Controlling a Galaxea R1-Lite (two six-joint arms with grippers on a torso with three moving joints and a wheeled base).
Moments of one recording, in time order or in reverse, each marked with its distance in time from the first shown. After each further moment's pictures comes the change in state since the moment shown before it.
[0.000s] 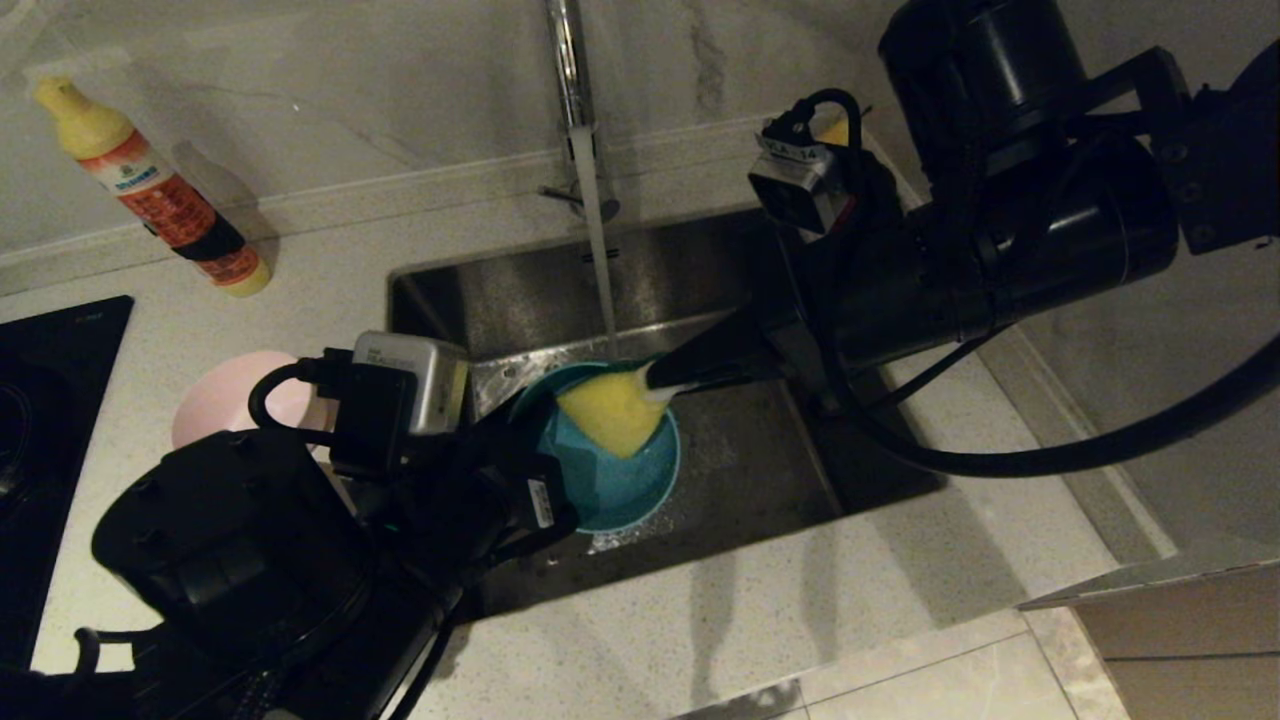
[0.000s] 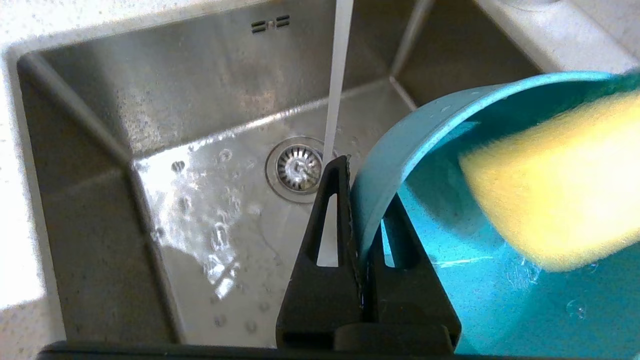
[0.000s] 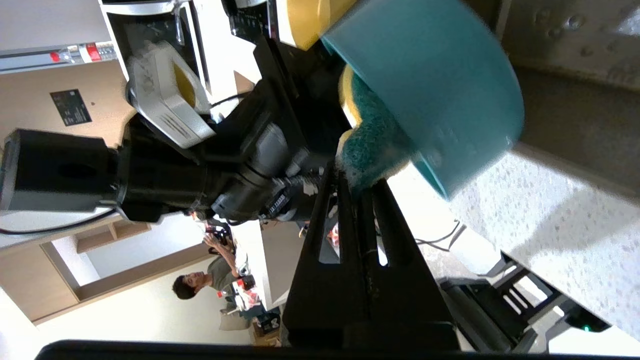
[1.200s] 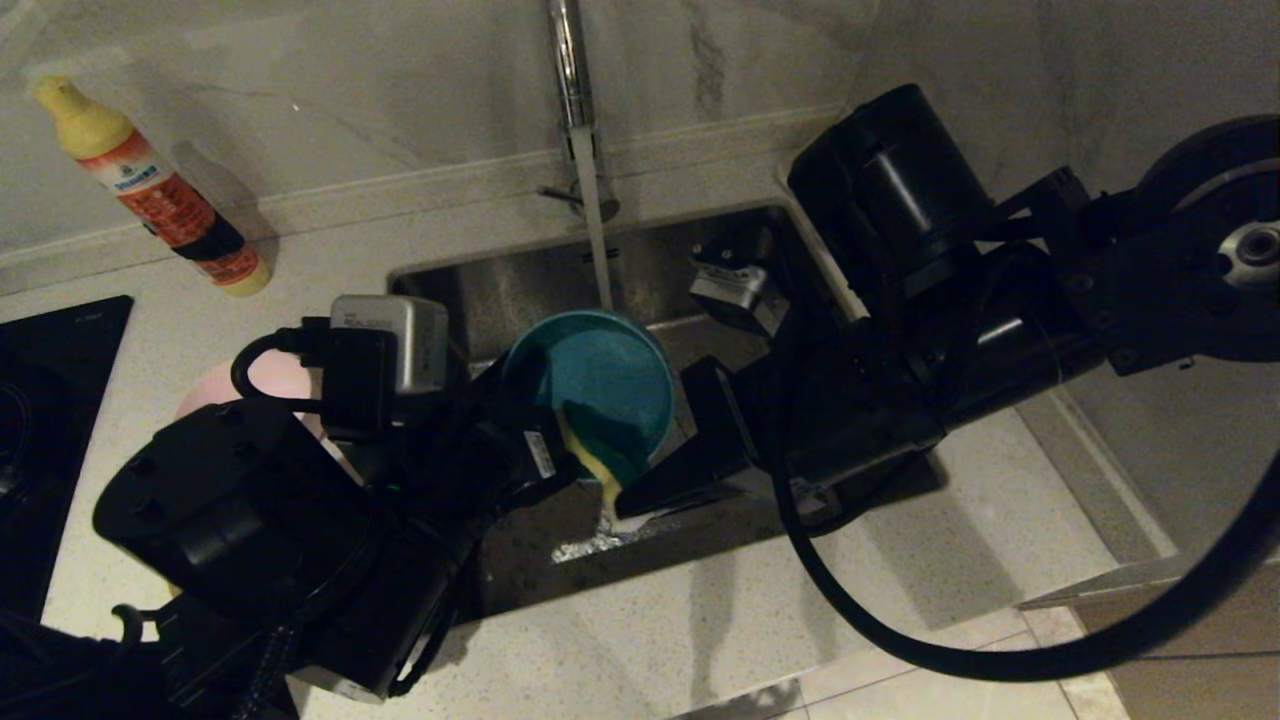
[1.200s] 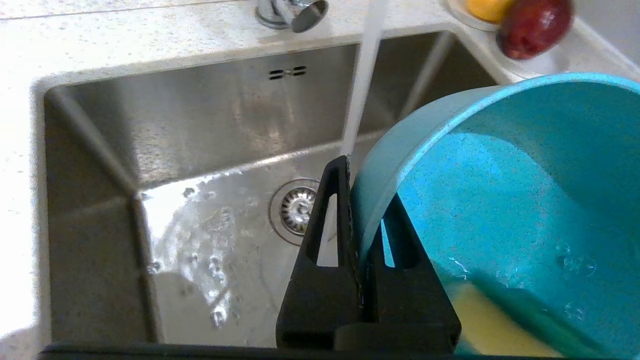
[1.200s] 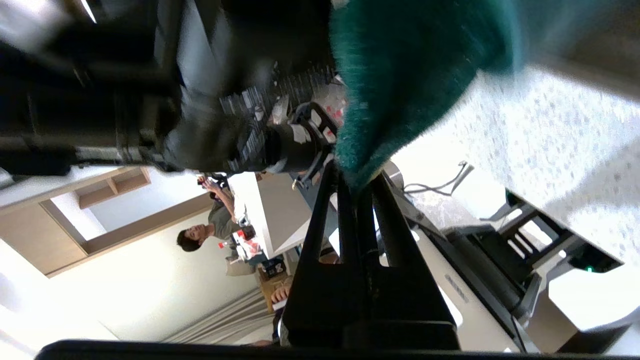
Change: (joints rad) left arm 0.031 0.047 -0.052 -0.119 0.009 0.001; right arm 0.094 0.005 0.153 -0.008 -0.004 -0.006
